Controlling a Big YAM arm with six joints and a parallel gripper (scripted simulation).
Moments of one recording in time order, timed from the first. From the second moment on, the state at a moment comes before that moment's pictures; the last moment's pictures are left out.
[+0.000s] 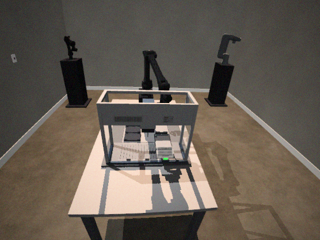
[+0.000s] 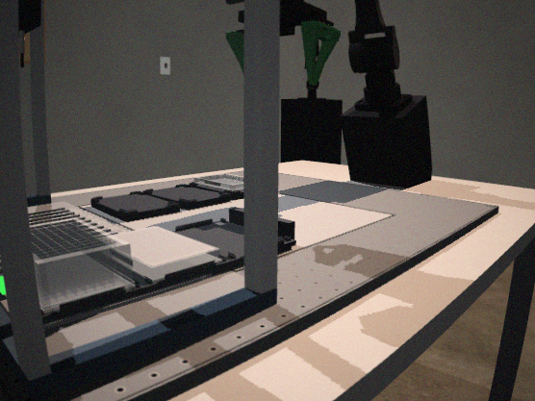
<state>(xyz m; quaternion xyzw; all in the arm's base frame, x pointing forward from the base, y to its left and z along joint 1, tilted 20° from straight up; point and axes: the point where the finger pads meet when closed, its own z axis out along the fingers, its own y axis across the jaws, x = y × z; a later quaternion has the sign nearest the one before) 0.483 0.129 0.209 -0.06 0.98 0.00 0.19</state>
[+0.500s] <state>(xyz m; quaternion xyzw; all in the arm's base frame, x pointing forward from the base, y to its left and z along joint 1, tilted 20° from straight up) 0.464 0.124 0.213 -0.07 0.97 0.00 0.24</state>
